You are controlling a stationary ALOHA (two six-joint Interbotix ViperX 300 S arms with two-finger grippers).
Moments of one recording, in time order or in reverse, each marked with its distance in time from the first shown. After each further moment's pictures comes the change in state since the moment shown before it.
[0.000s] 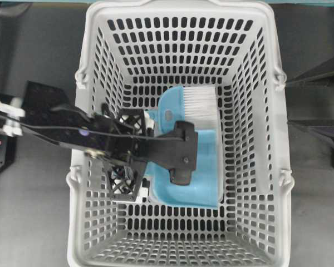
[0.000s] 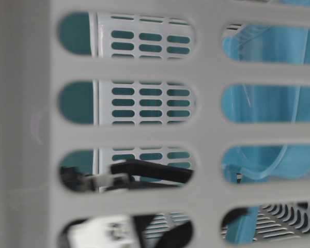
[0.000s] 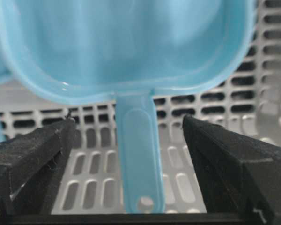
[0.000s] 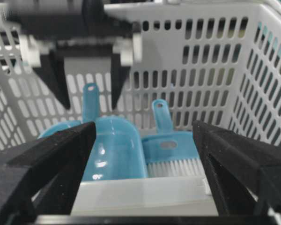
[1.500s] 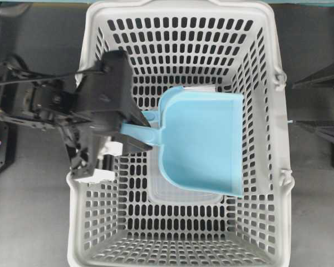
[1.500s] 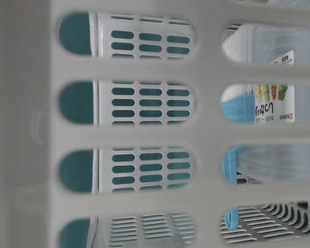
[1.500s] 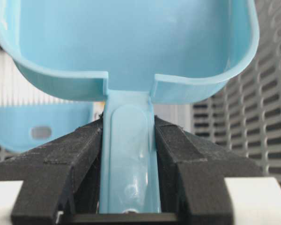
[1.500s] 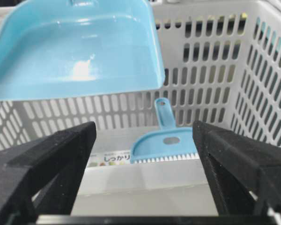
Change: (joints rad) left arm 0.041 -0.376 0.078 0.000 -0.322 -0.017; right arm 0.000 -0.063 0.044 0.000 -0.003 0.029
